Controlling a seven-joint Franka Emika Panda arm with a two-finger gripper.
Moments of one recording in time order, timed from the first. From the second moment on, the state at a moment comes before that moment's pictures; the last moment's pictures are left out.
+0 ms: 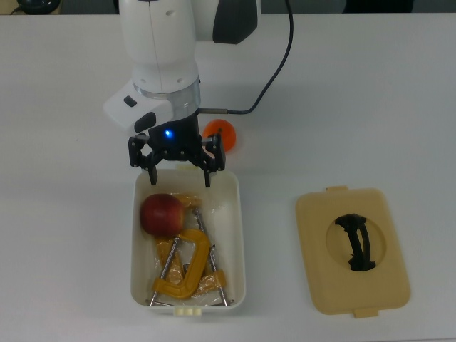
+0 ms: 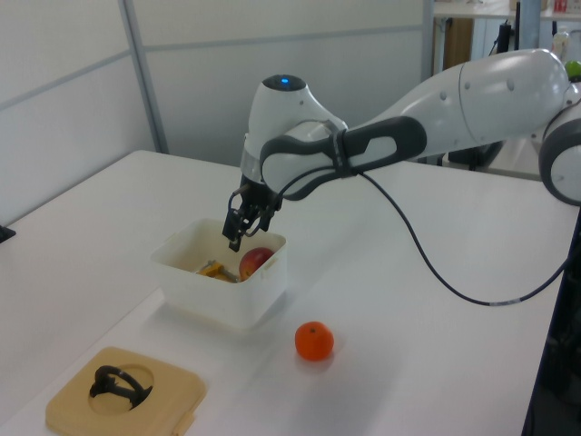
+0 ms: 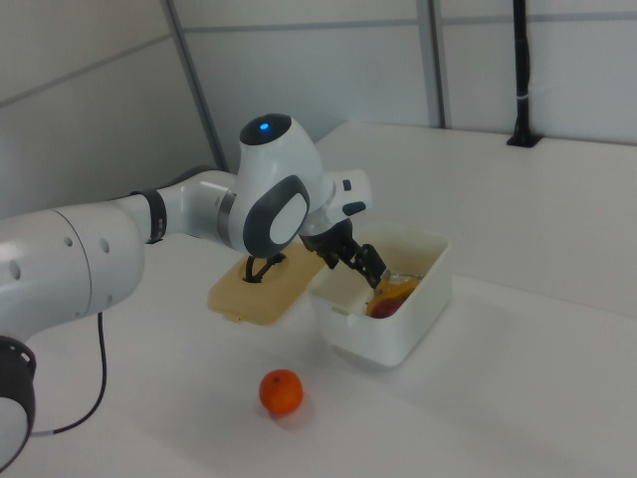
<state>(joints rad) -0.01 0.40 0.03 -1.54 0.02 2.27 0.09</state>
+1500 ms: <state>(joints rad) 0.16 0.39 0.03 -1.75 -0.14 1.87 -0.04</state>
